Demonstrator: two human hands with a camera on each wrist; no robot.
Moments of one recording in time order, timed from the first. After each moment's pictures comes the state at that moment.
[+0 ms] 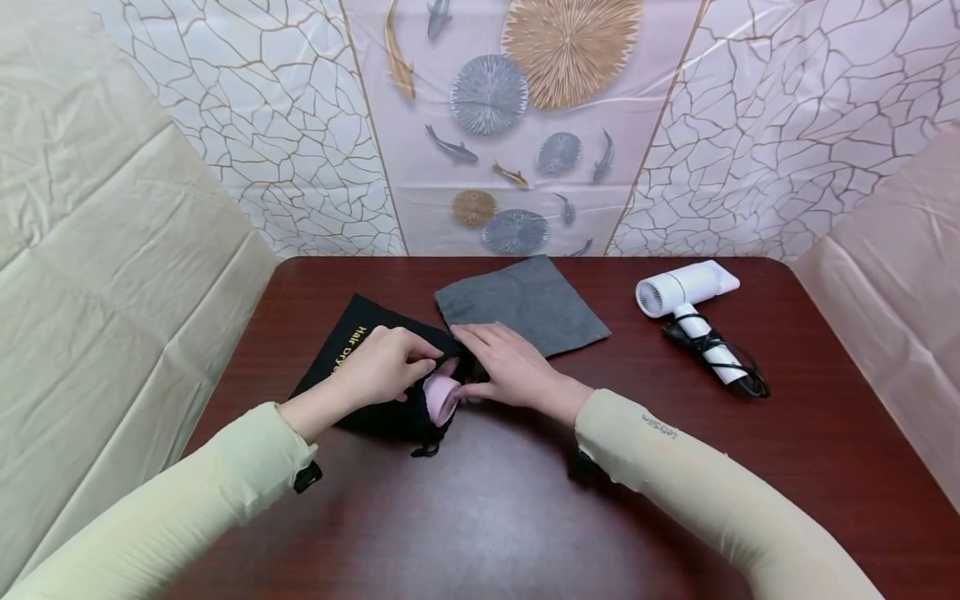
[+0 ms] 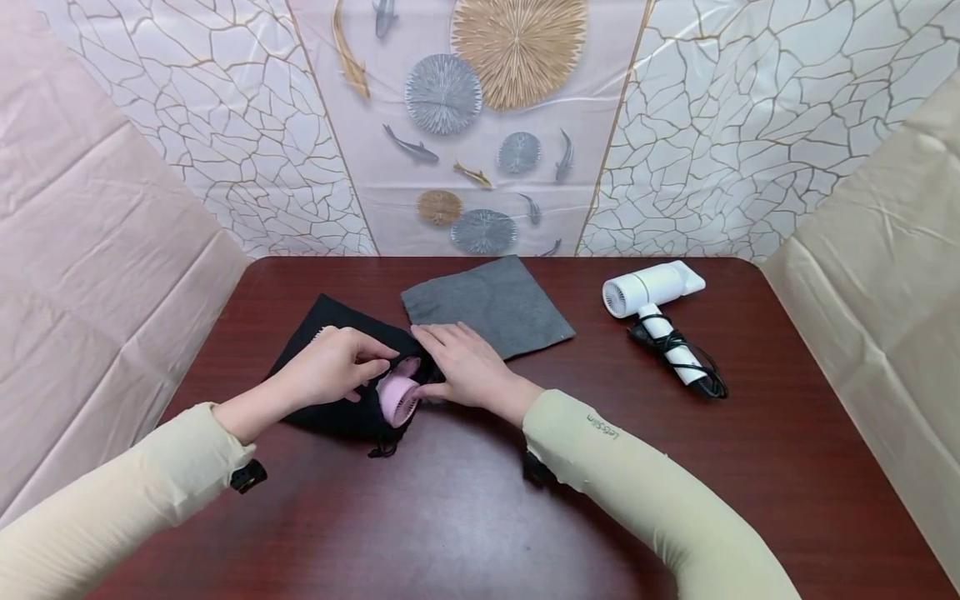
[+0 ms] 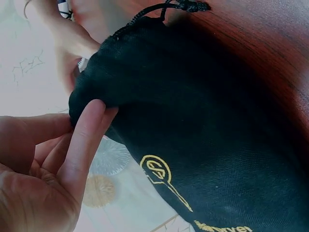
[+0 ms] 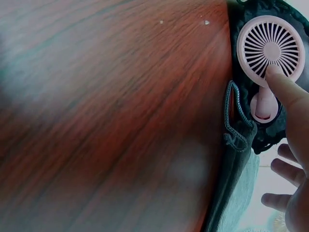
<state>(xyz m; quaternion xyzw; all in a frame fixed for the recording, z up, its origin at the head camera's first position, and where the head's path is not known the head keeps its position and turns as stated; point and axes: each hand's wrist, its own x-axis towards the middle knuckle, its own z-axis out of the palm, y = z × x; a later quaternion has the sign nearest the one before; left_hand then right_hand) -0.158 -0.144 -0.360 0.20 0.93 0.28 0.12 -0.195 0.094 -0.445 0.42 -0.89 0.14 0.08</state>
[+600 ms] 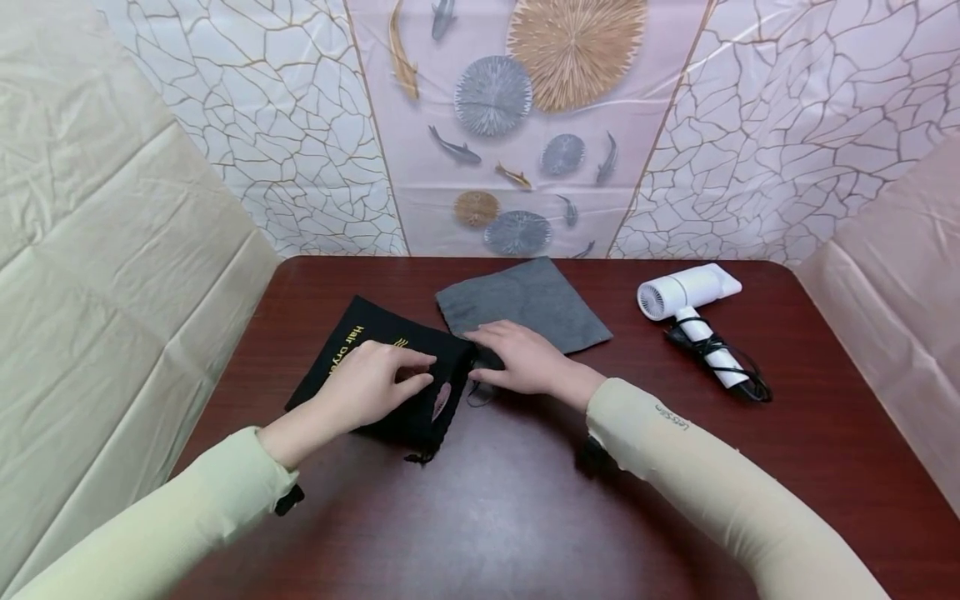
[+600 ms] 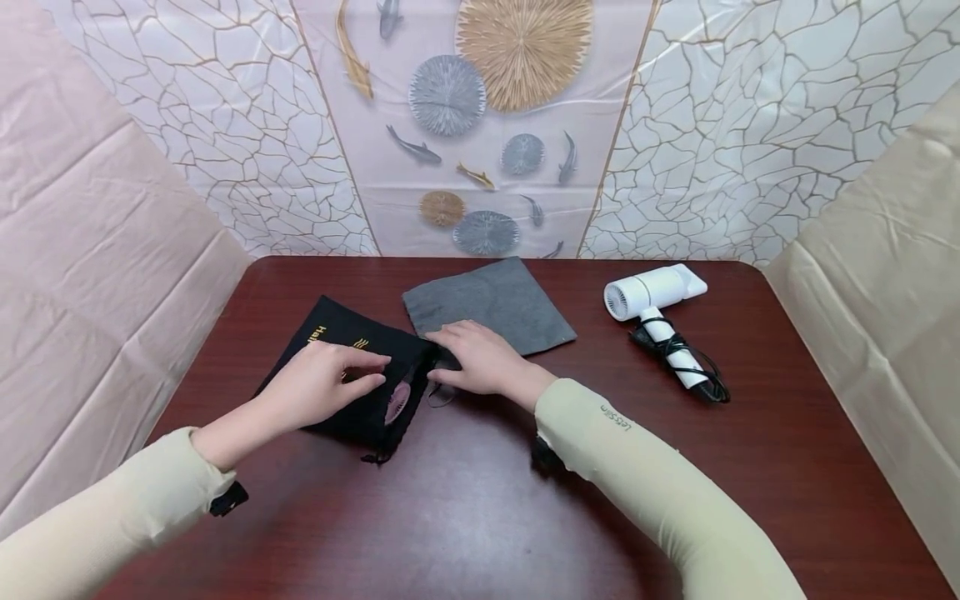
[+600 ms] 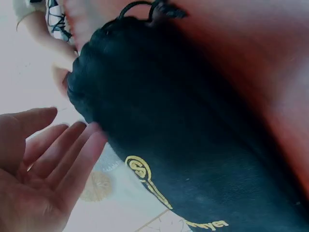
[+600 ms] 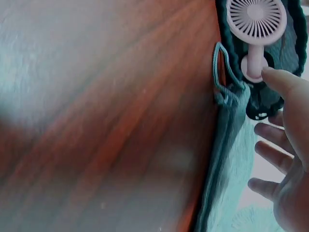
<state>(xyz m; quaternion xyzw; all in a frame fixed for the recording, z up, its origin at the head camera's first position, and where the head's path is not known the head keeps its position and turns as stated) -0.139 -0.159 -0.374 0.27 0.94 0.22 -0.01 -0.214 0.109 -0.437 0.37 -0.91 0.17 -0.06</state>
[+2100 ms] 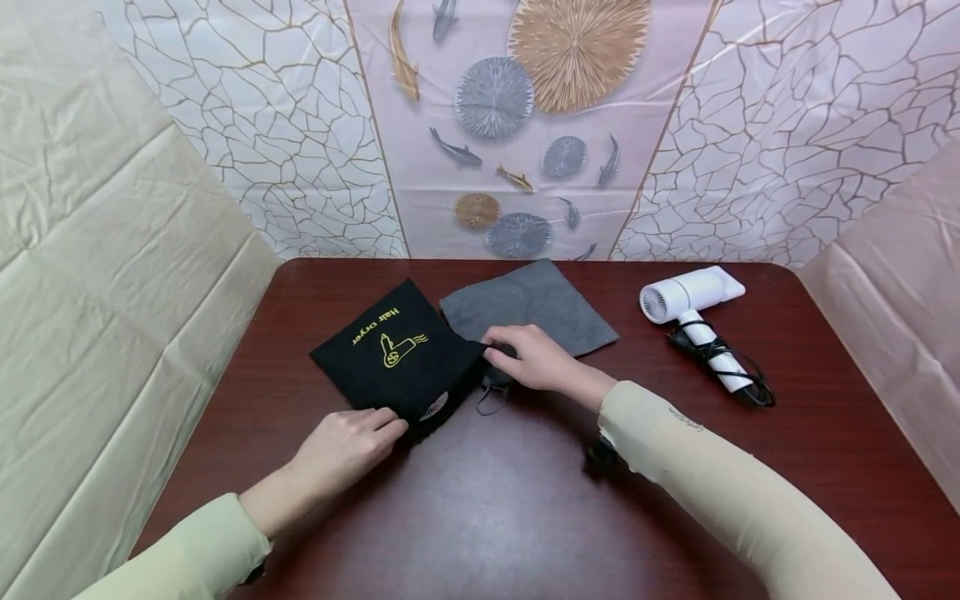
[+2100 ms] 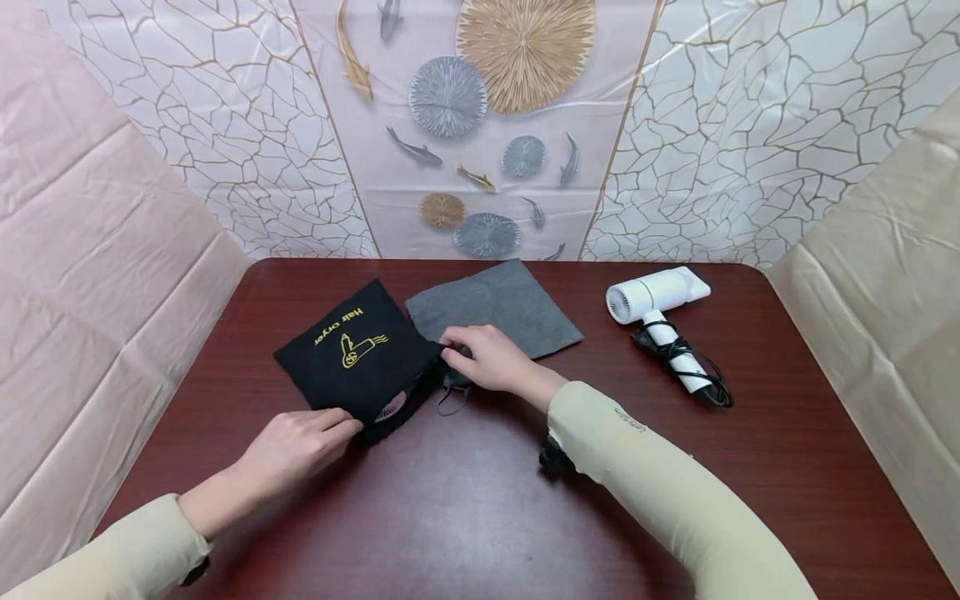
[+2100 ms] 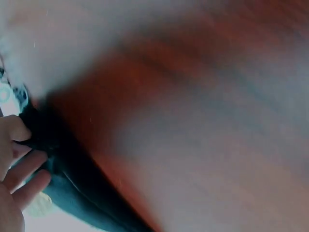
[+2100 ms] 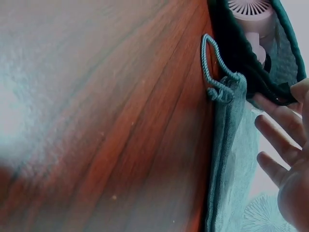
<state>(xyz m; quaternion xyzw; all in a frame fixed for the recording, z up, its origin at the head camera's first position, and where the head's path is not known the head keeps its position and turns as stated) -0.103 -0.203 -0.452 0.46 0.85 0.08 -0.24 -0.221 0.122 -0.443 0.37 -0.86 0.35 -0.04</state>
